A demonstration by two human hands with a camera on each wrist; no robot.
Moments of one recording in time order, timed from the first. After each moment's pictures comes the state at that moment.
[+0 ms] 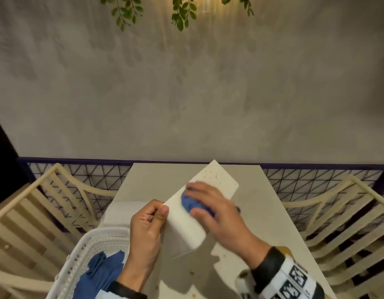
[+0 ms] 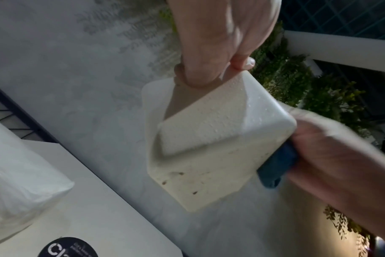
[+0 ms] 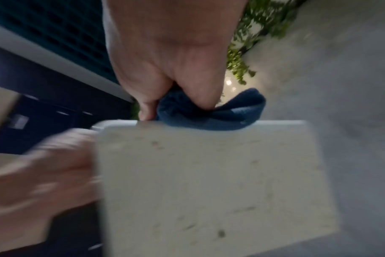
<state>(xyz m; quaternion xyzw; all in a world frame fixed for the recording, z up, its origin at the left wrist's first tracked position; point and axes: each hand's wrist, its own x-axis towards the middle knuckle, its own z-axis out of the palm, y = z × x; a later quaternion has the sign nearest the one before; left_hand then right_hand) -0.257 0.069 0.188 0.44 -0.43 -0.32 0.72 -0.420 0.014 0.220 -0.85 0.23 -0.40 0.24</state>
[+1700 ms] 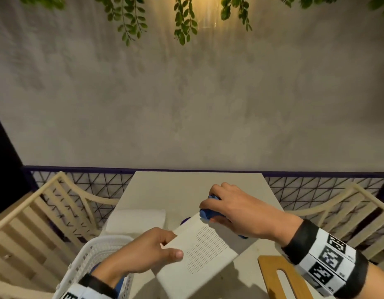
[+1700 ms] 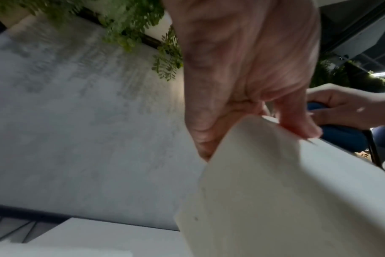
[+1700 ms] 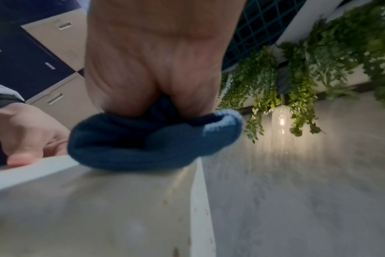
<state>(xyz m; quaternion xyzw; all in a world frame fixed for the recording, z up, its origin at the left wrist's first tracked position) -0.221 0.077 0.207 0.56 -0.64 -0.47 0.24 -0.453 -0.009 0.271 -0.97 0.22 -0.09 -0.07</state>
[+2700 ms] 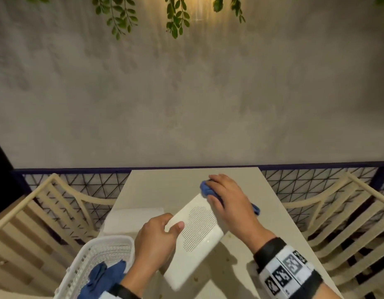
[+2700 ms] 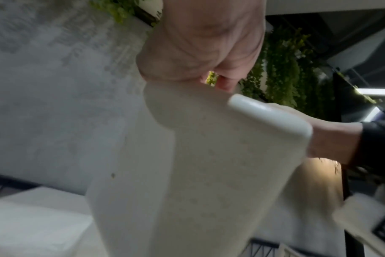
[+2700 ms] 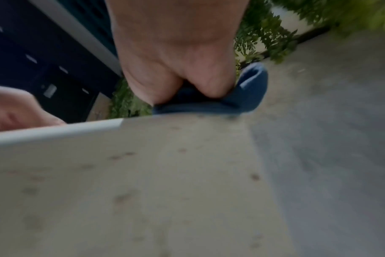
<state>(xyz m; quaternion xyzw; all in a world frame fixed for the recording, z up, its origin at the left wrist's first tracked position) -0.257 0.071 0.203 0.74 -0.52 -0.20 0.36 -0.427 -0.018 0.216 -0.83 0.39 -0.38 0.07</state>
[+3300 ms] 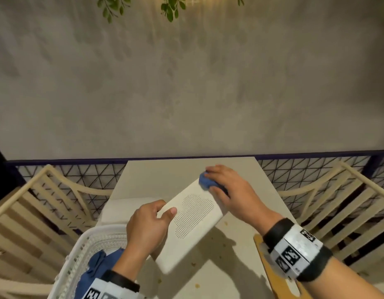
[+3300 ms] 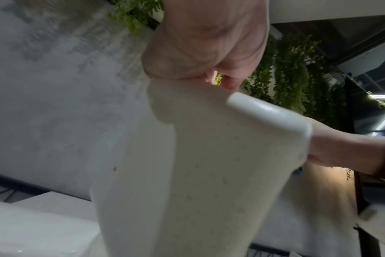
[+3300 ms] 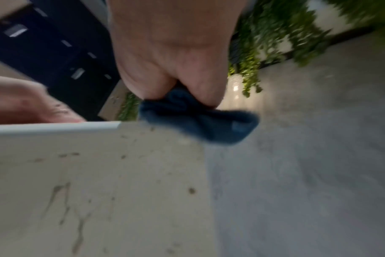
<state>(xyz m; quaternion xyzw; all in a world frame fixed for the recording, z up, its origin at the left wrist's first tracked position) -0.244 0.068 0.196 0.73 -0.52 -0.19 0.39 -0.445 -0.024 0.219 -0.88 0.33 -0.34 0.09</state>
